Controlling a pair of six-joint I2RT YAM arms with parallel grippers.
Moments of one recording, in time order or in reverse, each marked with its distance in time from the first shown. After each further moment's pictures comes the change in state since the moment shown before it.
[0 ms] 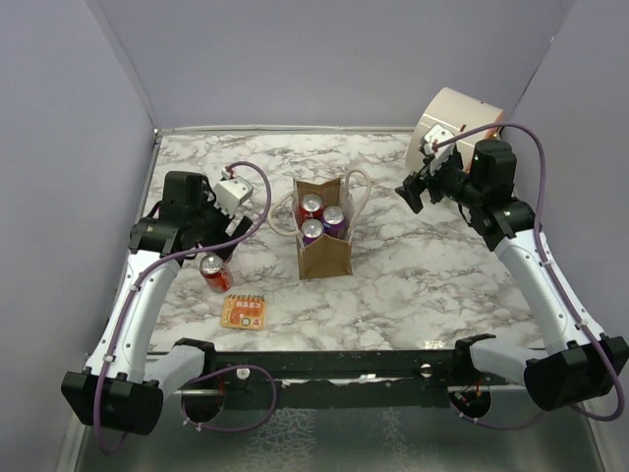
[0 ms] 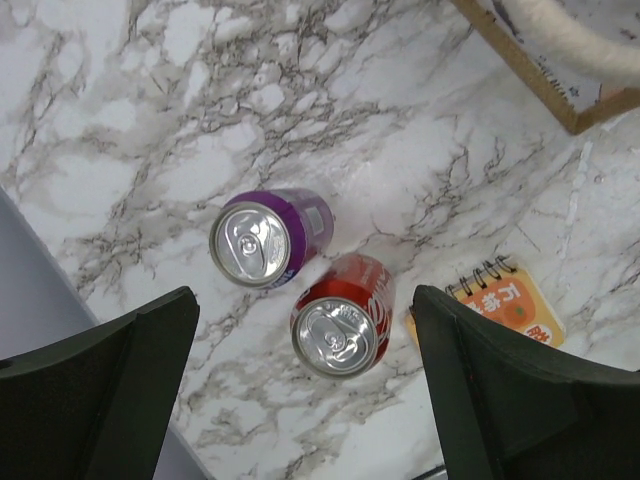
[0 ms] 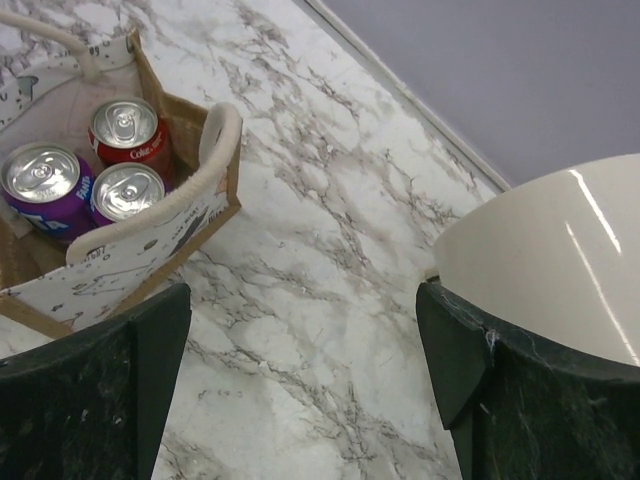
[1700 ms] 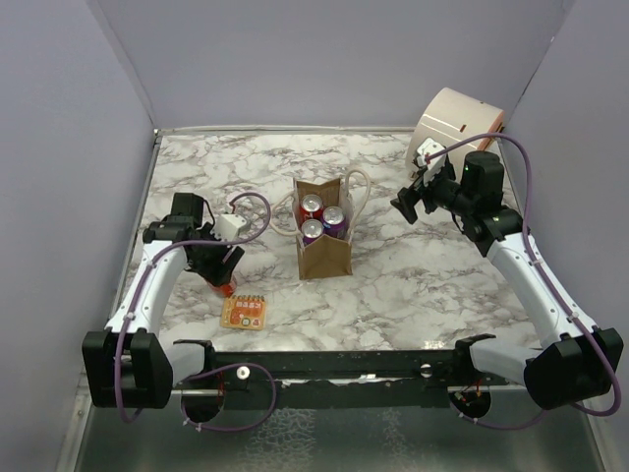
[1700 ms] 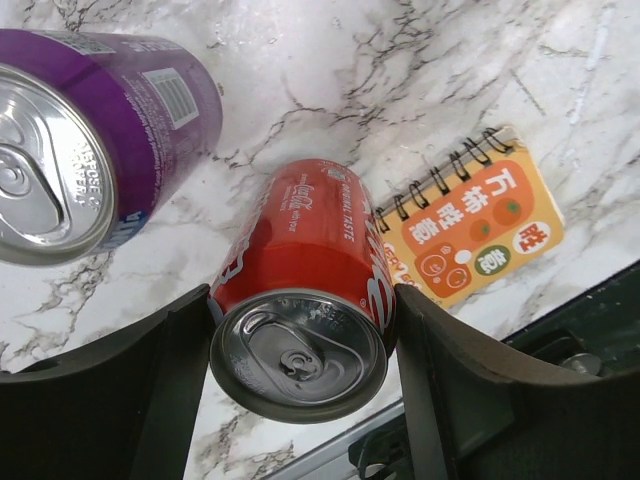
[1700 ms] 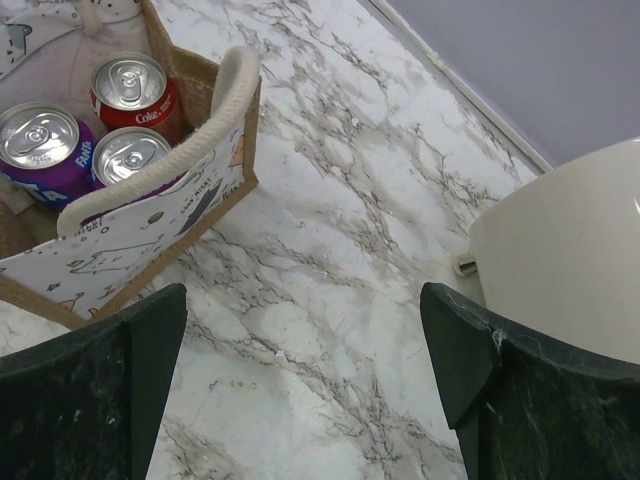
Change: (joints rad) left arm 0.136 0.134 -0.233 -0.074 0.076 0.143; right arm 0.000 0.010 -0.161 0.111 -0.018 -0.002
